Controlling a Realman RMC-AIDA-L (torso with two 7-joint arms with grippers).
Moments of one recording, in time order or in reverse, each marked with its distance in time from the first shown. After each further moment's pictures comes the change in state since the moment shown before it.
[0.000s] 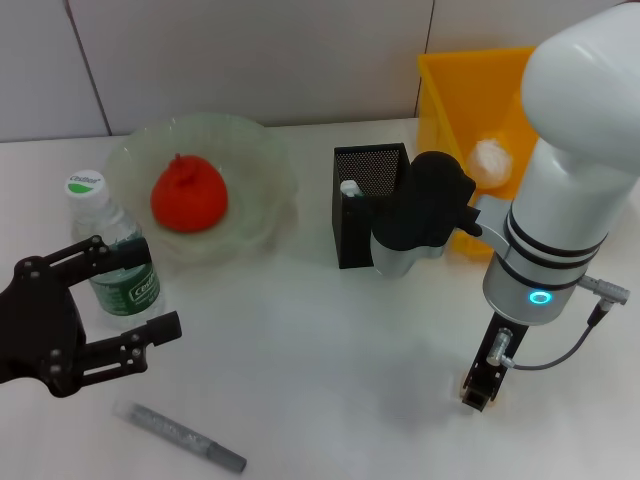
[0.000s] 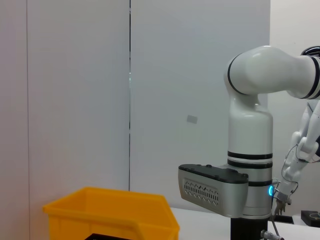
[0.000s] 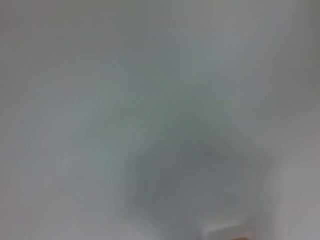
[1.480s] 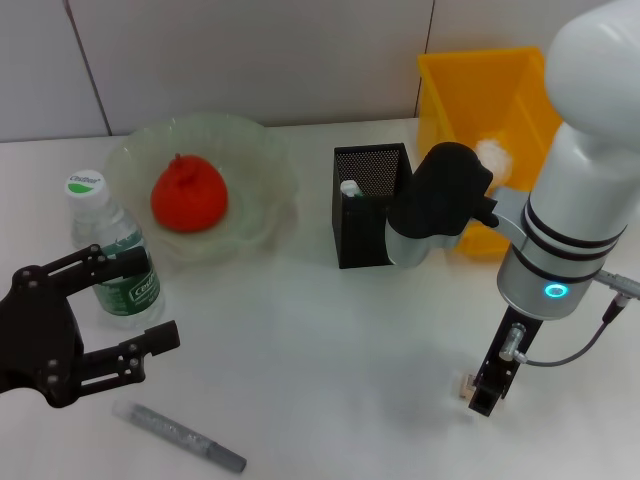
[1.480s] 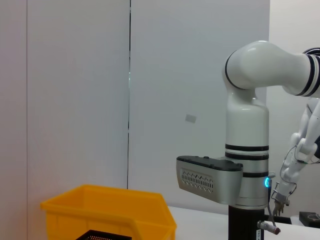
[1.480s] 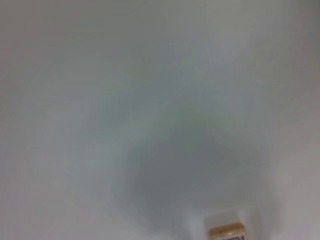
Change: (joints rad) left arm 0.016 -0.002 0.004 0.001 -0.002 0.008 -0.001; right arm -0.014 -0.005 0.048 0.028 -0.006 -0.042 -0.014
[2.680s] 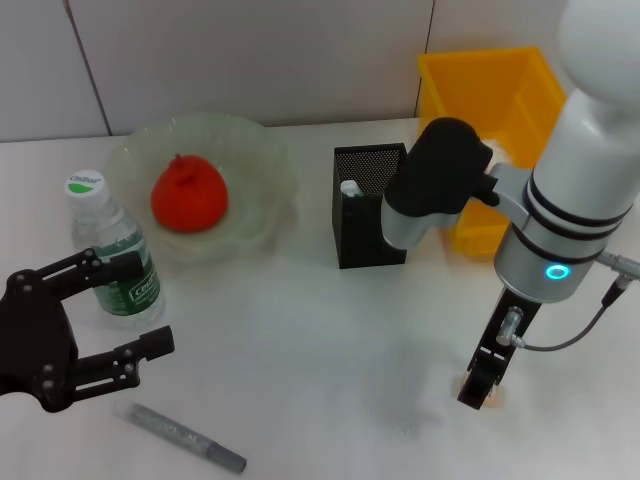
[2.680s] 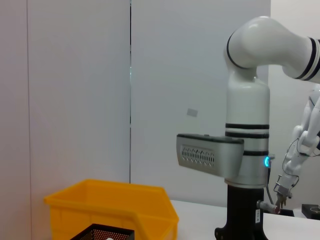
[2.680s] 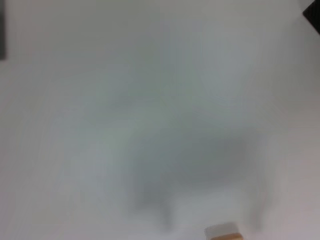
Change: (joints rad) left arm 0.014 0.001 0.000 0.024 0.009 -0.003 -0.001; right arm 0.009 0.000 0.038 0.067 0.006 -0.053 -0.016
